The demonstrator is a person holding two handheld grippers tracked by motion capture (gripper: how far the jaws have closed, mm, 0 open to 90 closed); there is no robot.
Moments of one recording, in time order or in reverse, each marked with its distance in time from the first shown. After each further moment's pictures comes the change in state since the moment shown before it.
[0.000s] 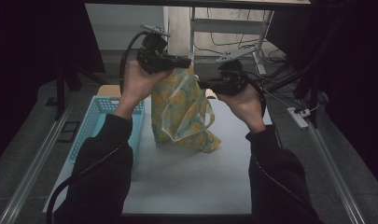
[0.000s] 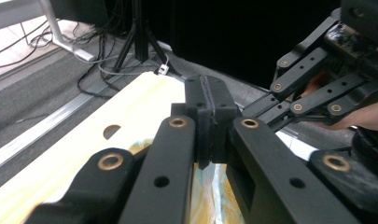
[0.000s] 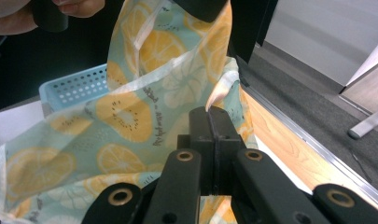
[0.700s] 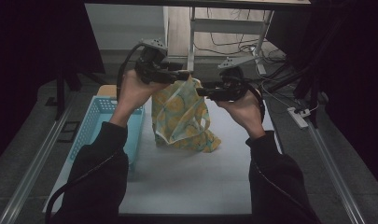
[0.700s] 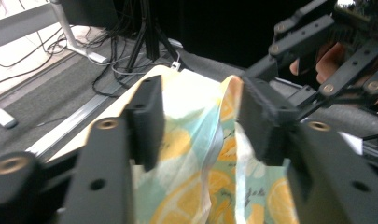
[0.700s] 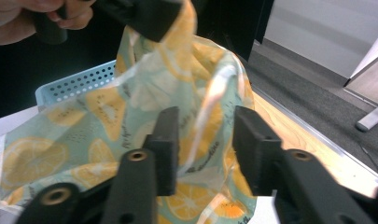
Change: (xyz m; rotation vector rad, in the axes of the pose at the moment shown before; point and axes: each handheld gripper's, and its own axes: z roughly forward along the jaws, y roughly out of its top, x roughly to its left) left arm 0.002 -0.029 0.002 0.017 0.051 0.083; right arm -0.006 -0.022 0.007 -0.027 0.004 0.066
